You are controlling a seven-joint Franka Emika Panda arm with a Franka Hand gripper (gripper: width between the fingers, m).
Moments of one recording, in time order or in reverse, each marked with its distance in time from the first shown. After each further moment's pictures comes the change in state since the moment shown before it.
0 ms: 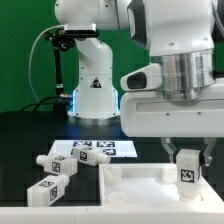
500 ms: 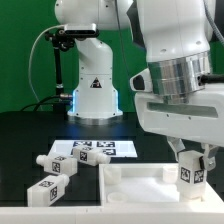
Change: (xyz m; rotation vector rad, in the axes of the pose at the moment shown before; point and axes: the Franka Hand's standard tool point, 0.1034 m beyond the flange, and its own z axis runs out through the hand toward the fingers) arm -0.005 -0.003 0.002 0.016 -0.025 0.238
